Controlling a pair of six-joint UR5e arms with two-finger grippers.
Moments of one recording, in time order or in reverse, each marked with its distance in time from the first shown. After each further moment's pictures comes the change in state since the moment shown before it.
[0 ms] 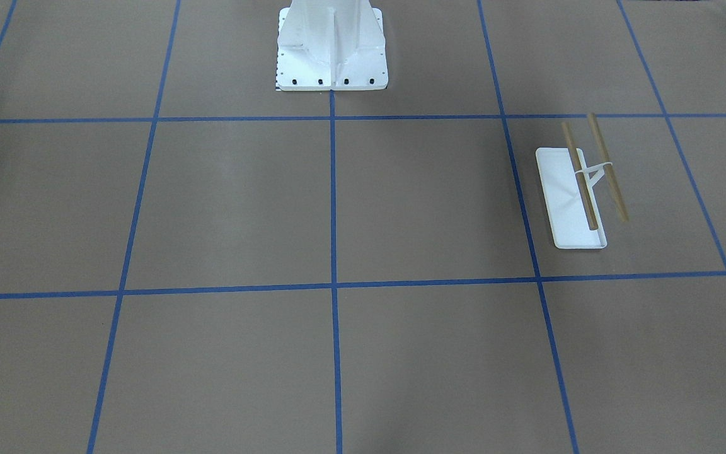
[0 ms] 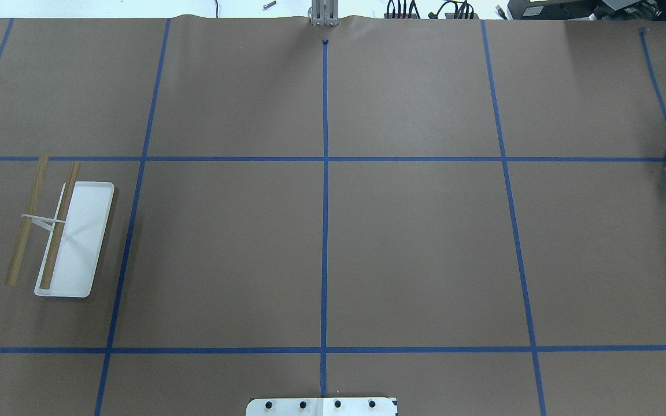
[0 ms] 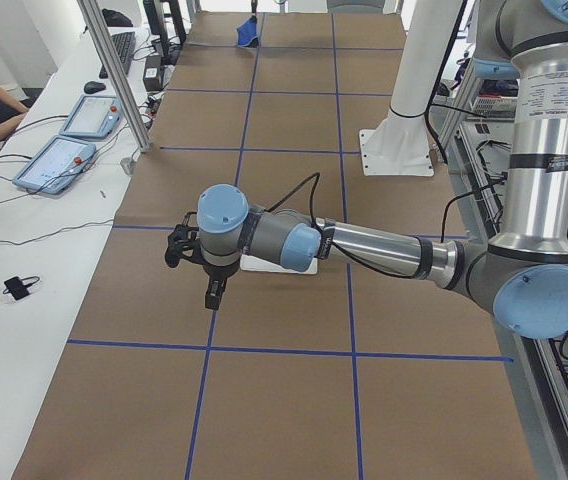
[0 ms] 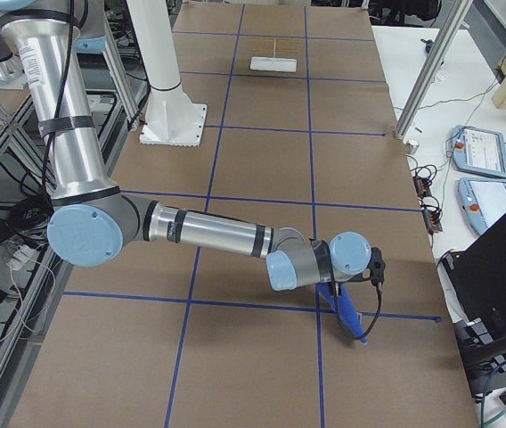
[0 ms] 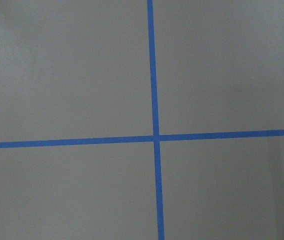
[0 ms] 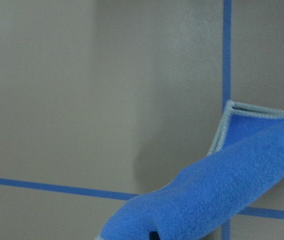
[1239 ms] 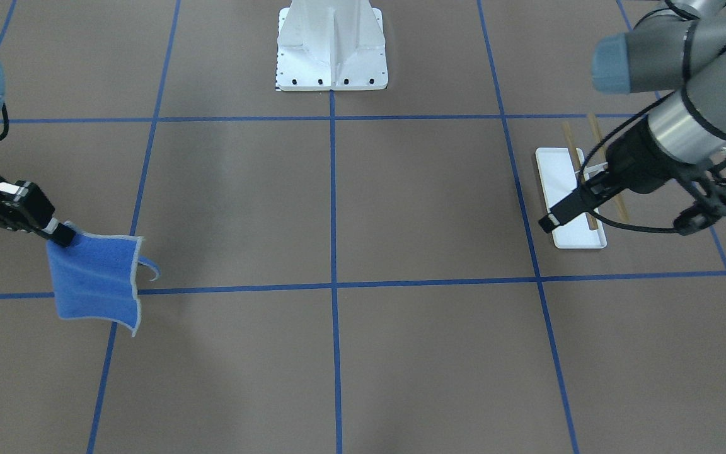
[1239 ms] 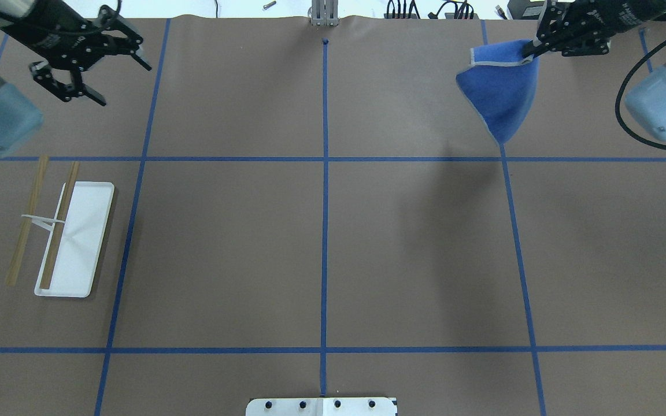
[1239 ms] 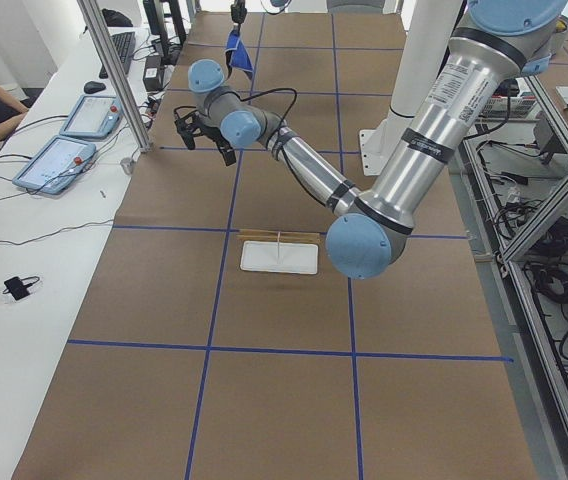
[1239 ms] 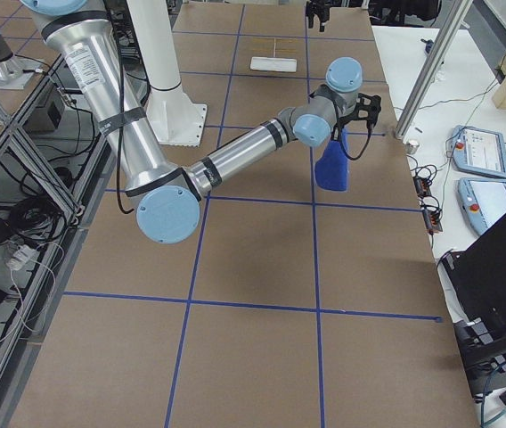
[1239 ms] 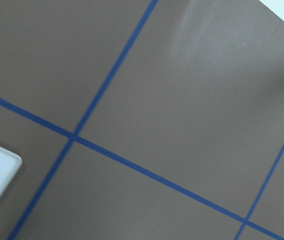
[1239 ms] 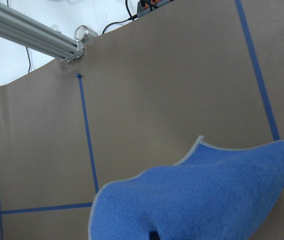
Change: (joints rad) left arm 0.487 -0.515 -0.003 0.000 0.008 -1.385; right arm -0.360 0.217 0.506 -0.001 -0.161 0.996
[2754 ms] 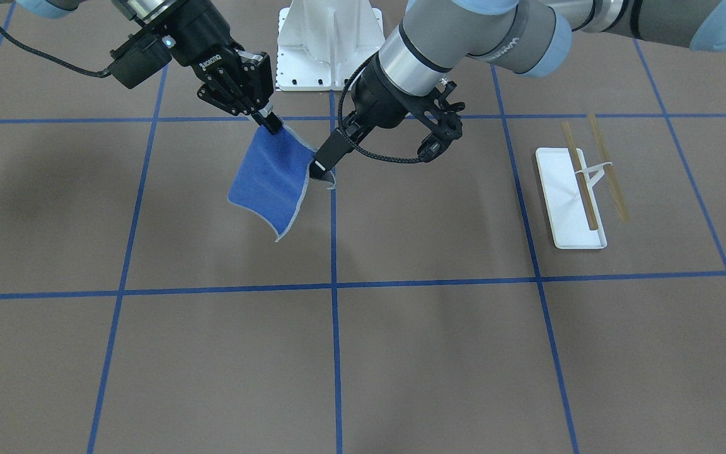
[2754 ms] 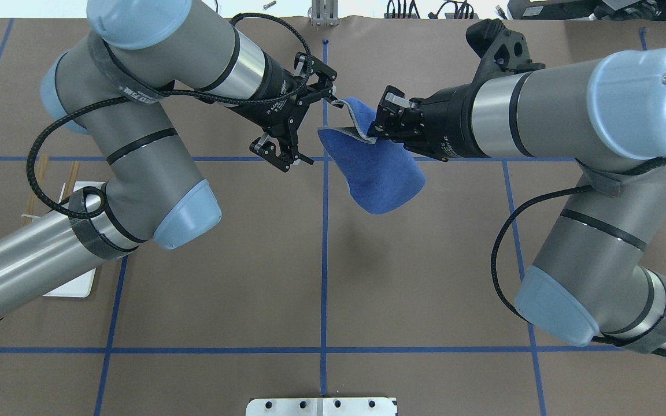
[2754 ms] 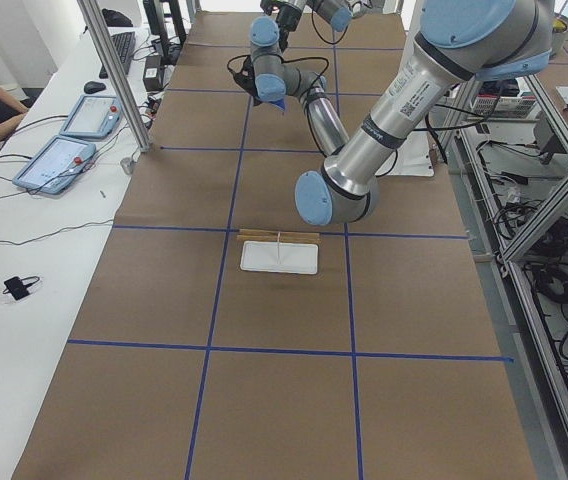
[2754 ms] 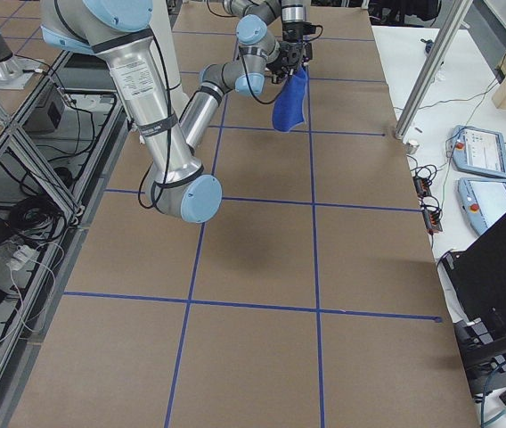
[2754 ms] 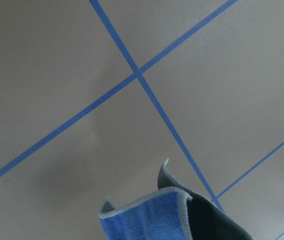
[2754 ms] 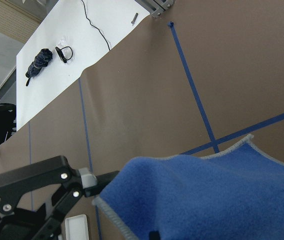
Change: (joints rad) left arm 0.332 -0.248 0.039 -0.259 0.254 -0.792; right arm -0.488 0.035 0.338 0.001 -0.607 0.432
